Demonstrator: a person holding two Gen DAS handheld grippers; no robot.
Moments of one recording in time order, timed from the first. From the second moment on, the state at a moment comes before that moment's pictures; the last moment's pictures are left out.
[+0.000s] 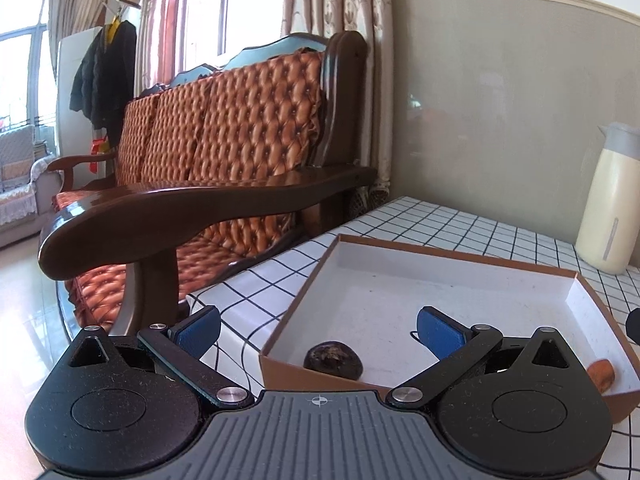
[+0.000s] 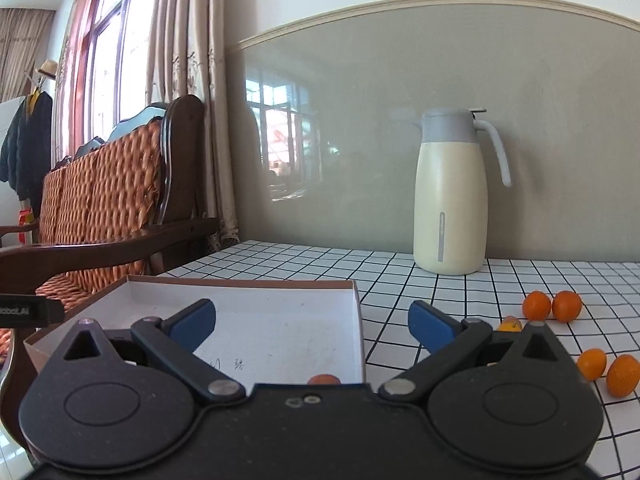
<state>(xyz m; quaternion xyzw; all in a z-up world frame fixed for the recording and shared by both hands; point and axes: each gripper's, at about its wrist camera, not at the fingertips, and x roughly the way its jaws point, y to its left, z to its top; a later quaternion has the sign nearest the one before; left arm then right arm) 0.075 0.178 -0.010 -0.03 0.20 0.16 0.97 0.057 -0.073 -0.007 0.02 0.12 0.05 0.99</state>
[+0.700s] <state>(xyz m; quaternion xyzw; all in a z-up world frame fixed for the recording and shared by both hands) 0.064 0.093 -0.003 0.05 0.18 0.09 0.98 0.036 -0.144 -0.002 0.06 0.16 0.01 0.99</state>
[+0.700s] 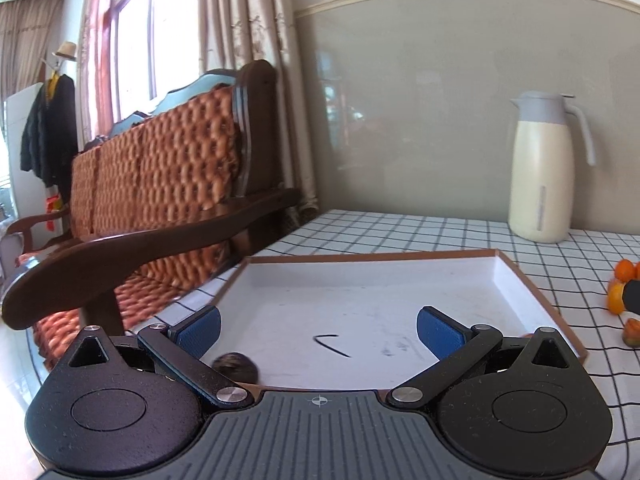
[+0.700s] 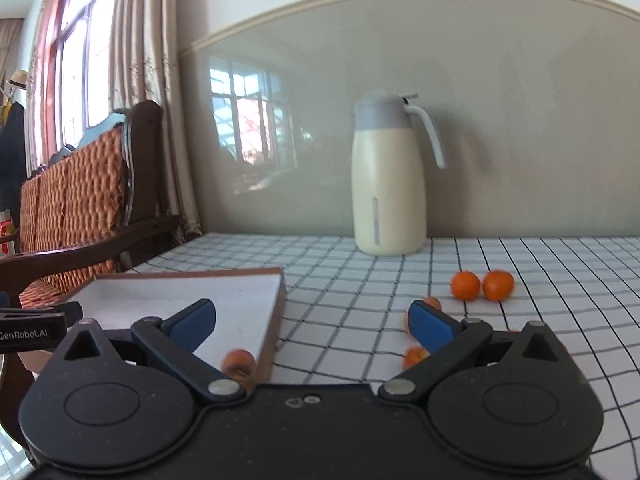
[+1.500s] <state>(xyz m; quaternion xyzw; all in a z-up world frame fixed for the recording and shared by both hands) 0.051 -0.023 -0.008 0.08 0.18 -0.06 0.98 0.004 -0.233 -0.012 0.09 0.20 -0.11 0.97</state>
